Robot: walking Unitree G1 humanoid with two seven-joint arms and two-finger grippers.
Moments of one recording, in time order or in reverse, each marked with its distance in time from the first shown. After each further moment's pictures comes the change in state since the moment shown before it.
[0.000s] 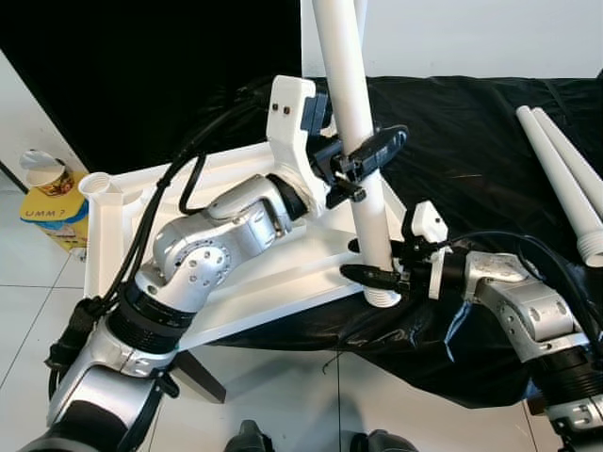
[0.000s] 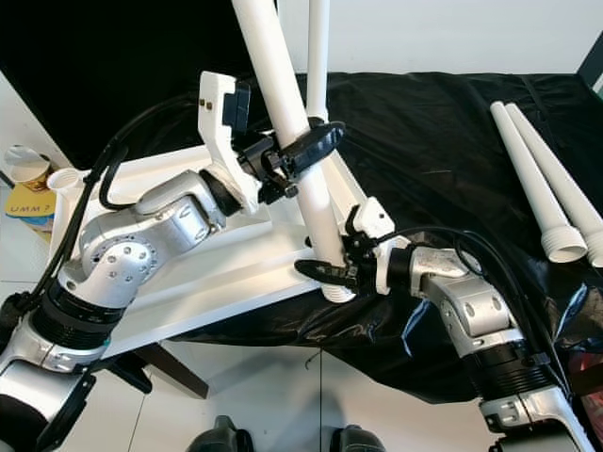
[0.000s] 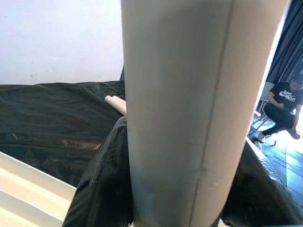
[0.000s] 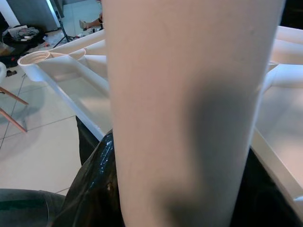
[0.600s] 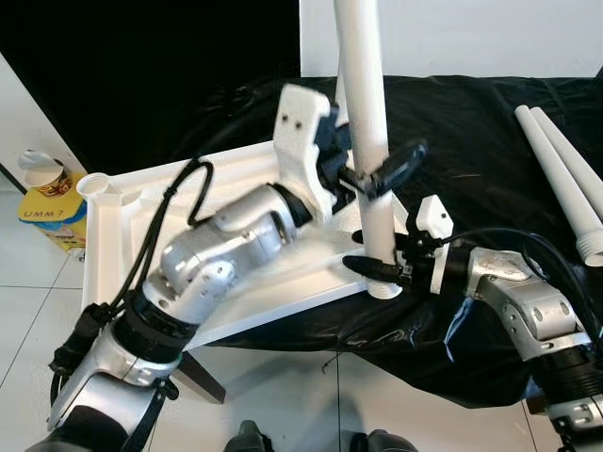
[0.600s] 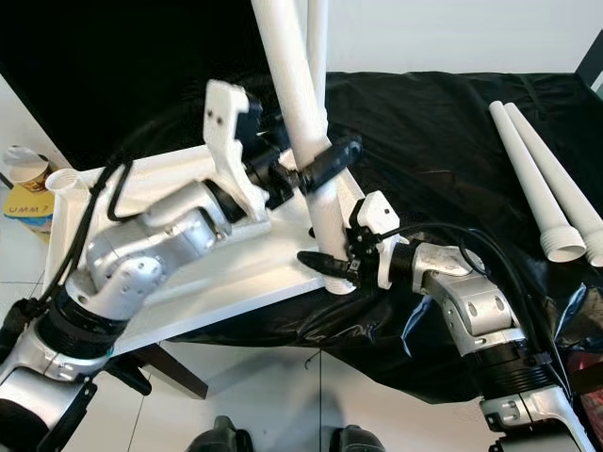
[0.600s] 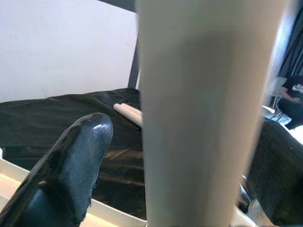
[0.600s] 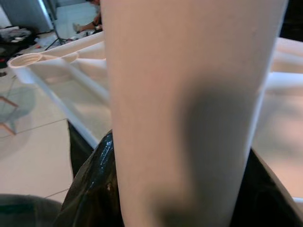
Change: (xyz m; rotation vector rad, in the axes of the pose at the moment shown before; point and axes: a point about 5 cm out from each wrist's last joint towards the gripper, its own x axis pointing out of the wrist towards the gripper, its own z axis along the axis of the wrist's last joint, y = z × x) left arm 0.001 -0.001 -0.001 0.067 -0.027 0.017; right arm 0.000 0.000 0.001 -0.034 -0.021 -0.005
